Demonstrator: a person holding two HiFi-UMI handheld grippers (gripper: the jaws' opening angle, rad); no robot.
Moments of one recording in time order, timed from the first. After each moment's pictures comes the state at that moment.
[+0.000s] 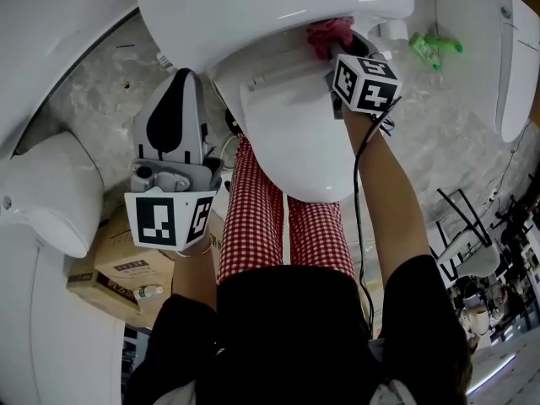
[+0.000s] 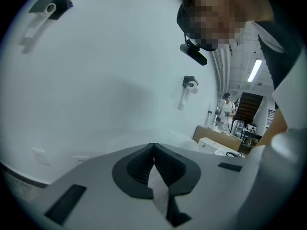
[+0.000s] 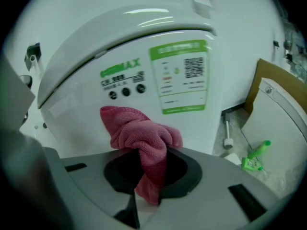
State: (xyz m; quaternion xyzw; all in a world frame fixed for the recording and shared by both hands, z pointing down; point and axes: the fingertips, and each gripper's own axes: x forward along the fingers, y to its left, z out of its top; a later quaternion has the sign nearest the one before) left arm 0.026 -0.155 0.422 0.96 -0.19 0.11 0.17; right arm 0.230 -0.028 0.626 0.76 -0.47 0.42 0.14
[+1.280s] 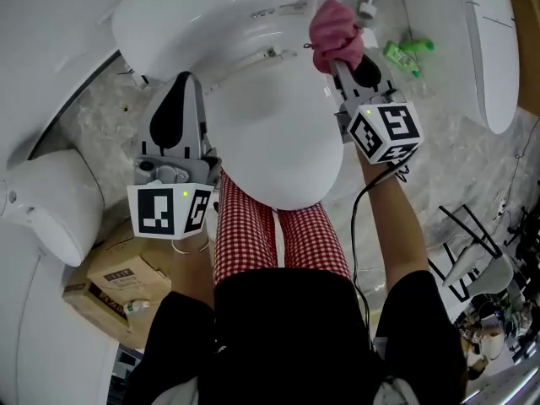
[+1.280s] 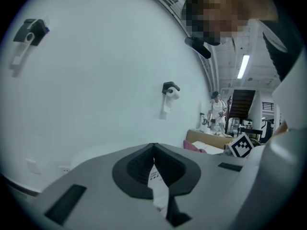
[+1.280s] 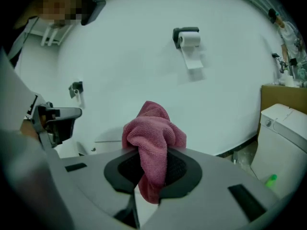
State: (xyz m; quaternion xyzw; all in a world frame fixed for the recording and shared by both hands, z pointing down) left arm 0.080 -0.047 0.361 0.97 -0.18 0.08 0.12; right arm 0.262 0.070 0.448 0.77 -0.59 0.23 0.02
